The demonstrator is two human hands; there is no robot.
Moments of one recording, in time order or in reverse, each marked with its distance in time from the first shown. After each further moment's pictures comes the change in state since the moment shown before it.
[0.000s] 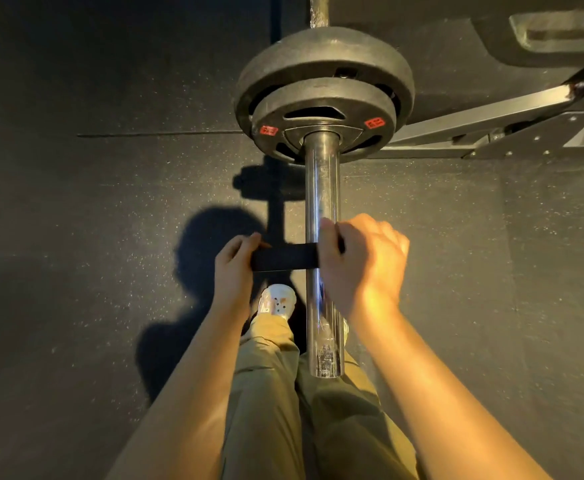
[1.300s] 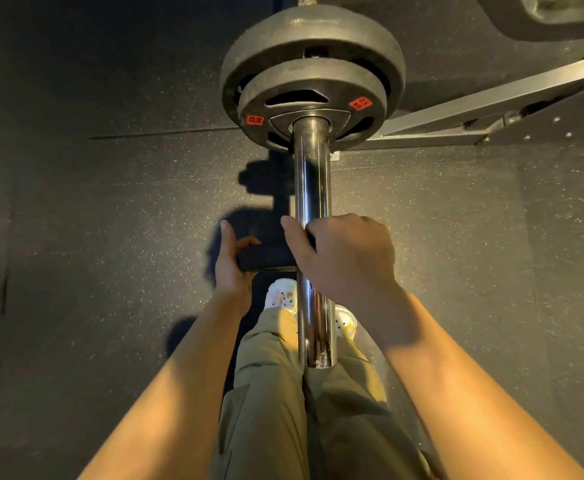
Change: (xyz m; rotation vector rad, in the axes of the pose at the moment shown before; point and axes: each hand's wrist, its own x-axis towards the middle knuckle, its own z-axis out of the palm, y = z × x) left_hand 0.004 -0.027 0.005 -0.115 0.017 -0.131; right_hand -0.002 0.013 0.003 -0.054 -0.028 -0.294
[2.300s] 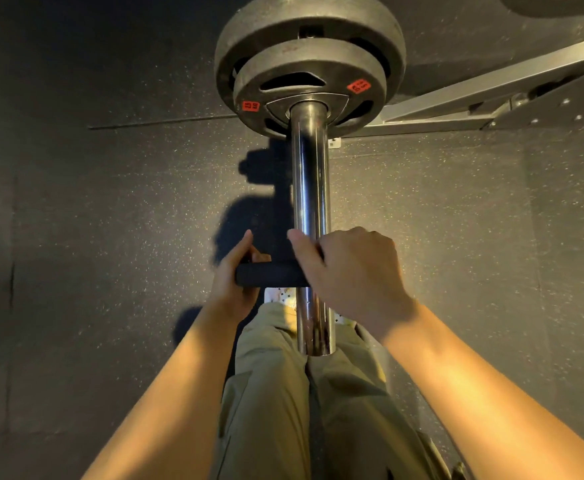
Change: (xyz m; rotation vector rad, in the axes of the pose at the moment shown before) left_hand 0.012 -0.035 -0.028 -0.181 -0.192 -0.140; right_hand -0.019 0.009 -0.018 0.132 -0.323 0.055
